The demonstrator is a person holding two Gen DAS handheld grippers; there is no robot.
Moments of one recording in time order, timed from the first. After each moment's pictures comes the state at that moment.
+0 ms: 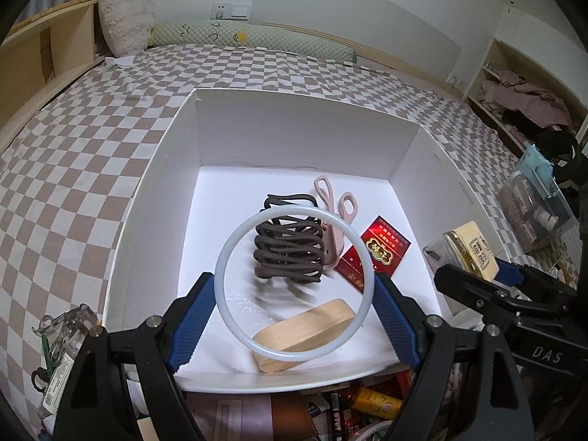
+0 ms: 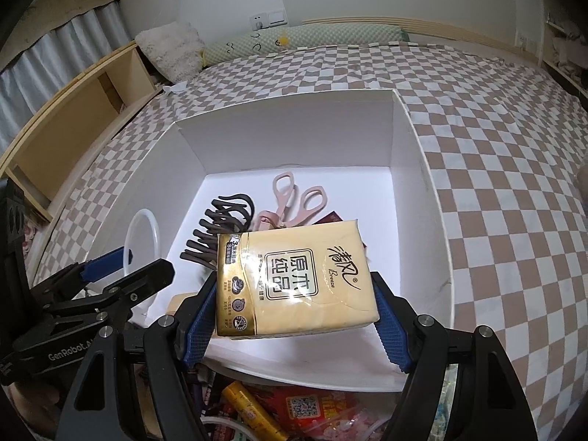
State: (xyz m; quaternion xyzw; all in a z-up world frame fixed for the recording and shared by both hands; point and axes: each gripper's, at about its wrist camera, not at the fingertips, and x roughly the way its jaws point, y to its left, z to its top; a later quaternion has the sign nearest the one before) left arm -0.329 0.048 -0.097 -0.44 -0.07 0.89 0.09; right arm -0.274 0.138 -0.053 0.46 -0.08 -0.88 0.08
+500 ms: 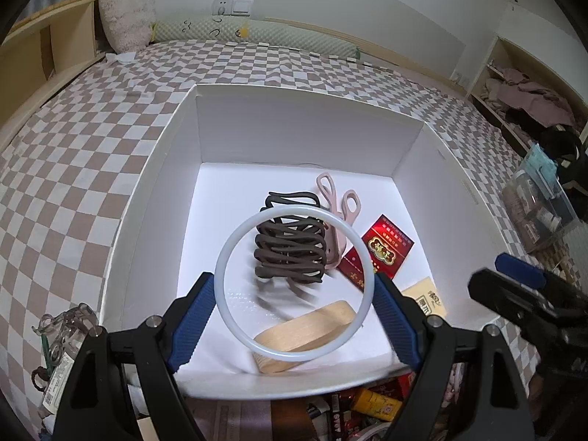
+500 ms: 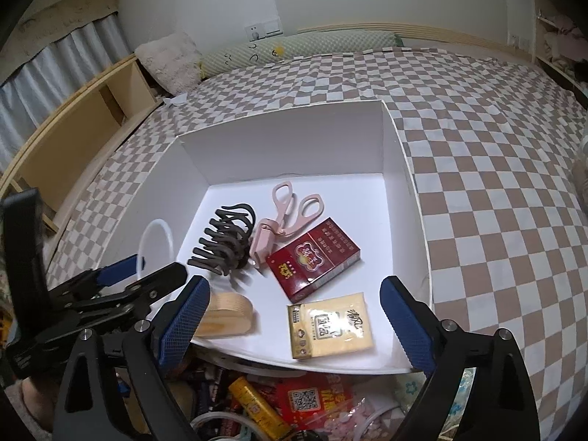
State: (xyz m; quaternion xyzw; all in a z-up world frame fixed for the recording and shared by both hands) left arm -0.337 0.049 -0.099 -0.46 -0.07 0.88 0.09; right arm -0.264 0.147 -0.038 0.44 -0.10 -0.89 0.08
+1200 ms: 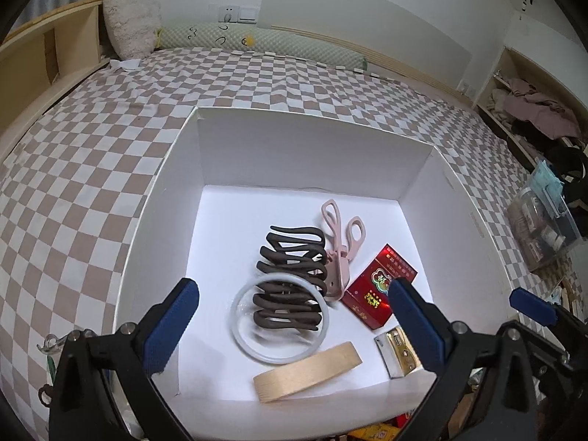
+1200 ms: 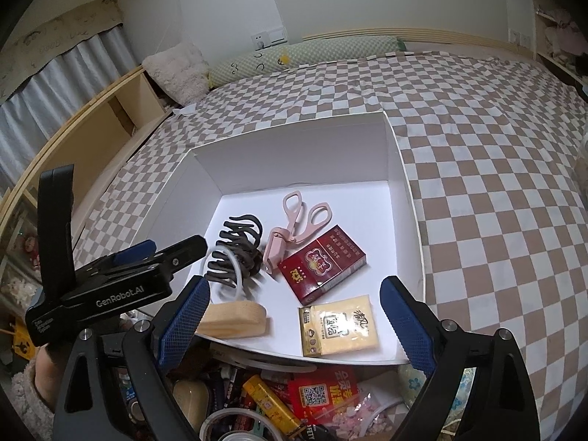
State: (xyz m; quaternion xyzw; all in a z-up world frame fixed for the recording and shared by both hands) left arm -0.354 0.047 -0.086 -0.44 -0.07 0.89 0.07; right arm -0.257 0.151 -0.023 0.43 -0.12 -0.89 0.09
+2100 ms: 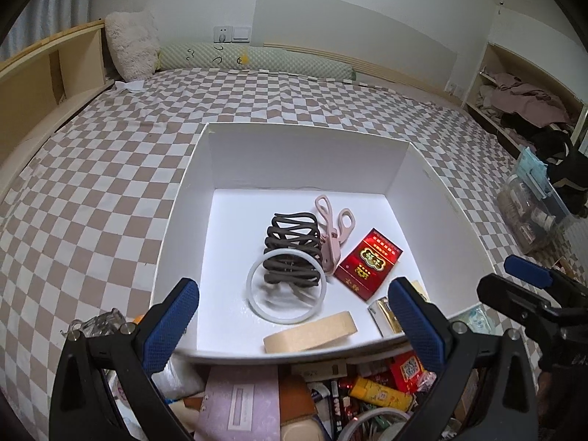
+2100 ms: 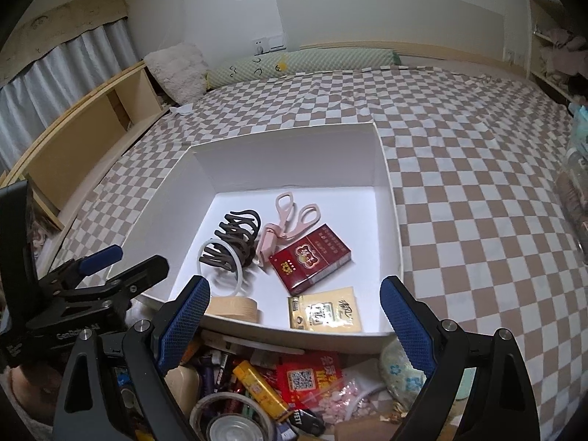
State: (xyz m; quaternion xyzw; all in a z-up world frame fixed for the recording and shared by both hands) left arm -0.301 0.045 -0.062 -0.41 -0.05 0.91 0.08; right arm -0.234 0.150 -0.010 0.42 -0.08 -0.90 0.07
